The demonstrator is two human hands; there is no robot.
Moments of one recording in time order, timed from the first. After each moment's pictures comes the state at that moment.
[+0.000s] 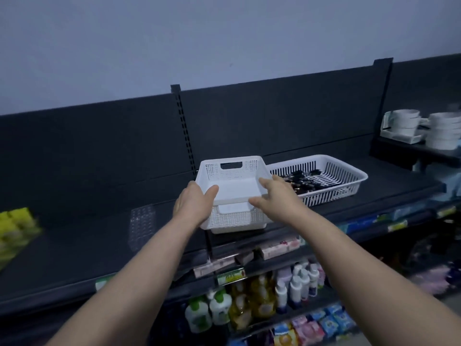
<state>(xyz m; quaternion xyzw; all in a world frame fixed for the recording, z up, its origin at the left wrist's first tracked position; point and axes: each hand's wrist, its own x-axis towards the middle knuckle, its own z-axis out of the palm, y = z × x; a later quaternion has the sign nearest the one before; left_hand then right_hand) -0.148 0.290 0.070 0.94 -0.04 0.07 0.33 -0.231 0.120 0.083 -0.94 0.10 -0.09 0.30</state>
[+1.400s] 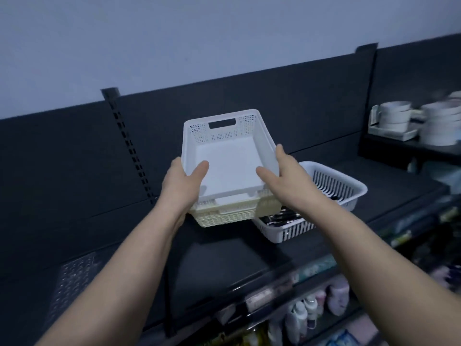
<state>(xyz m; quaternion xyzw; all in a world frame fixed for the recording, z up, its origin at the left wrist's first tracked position) -0.019 0.184 0.093 0.80 -0.15 0.06 0.58 -0.126 0.003 0.094 -0.89 0.12 -0.22 0.39</state>
